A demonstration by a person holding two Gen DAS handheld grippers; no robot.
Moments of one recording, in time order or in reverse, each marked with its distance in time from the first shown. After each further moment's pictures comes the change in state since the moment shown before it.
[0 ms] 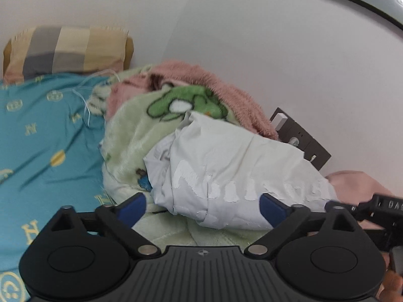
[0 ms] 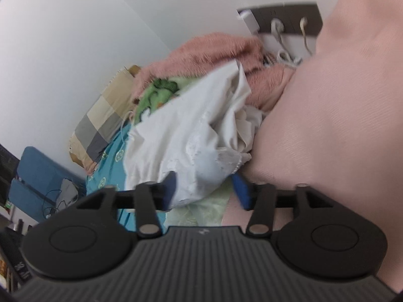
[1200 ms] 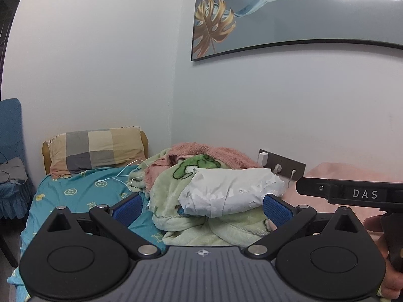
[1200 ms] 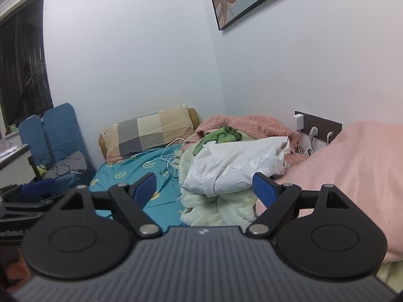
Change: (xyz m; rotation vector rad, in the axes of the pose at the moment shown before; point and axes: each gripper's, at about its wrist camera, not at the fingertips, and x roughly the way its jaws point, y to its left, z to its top) left arm -0.261 -0.057 -0.123 0.256 -0.344 0.132; right arm -0.164 0.081 -0.149 -0.516 -0.337 0.060
